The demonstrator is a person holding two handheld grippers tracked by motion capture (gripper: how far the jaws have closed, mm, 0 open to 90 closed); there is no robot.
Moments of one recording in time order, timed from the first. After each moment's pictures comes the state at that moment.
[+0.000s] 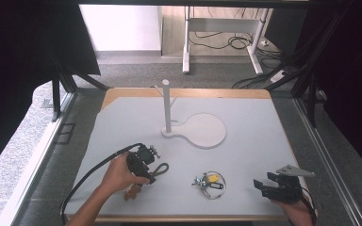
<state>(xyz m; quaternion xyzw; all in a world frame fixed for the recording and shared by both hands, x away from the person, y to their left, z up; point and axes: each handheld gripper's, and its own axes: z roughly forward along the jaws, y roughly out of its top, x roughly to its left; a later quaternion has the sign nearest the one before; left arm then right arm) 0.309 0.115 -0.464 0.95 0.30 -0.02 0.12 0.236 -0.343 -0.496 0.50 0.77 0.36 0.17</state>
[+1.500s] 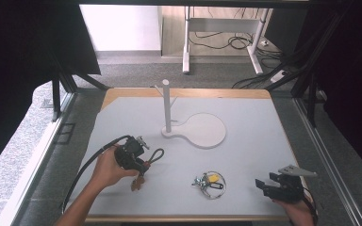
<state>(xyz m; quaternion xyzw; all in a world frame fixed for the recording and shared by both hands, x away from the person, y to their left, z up) 0.310 0.145 -0.428 0.93 0.33 0.01 0.18 0.236 -0.348 -0.497 0.52 0.76 0.35 0.17</state>
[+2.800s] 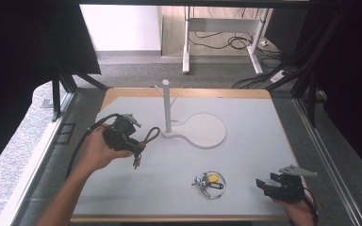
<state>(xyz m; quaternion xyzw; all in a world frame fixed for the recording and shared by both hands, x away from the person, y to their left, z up) 0.322 0.159 -0.358 0.91 0.34 0.03 0.22 0.237 -0.350 -0.498 0.53 0.76 0.35 0.17</state>
